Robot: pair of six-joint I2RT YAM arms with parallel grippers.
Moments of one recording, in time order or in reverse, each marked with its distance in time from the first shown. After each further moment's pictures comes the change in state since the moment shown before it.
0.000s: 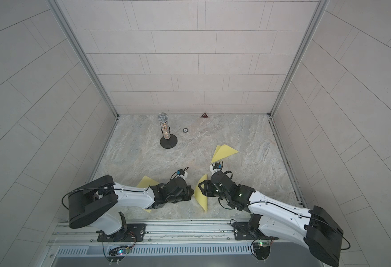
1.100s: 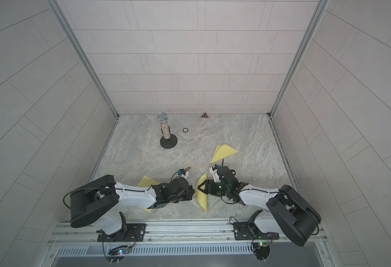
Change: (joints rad) left arm -0.014 0.013 0.033 -0.044 -0.031 0.003; right arm -0.244 0.397 -0.131 0.482 -0.478 -0.048
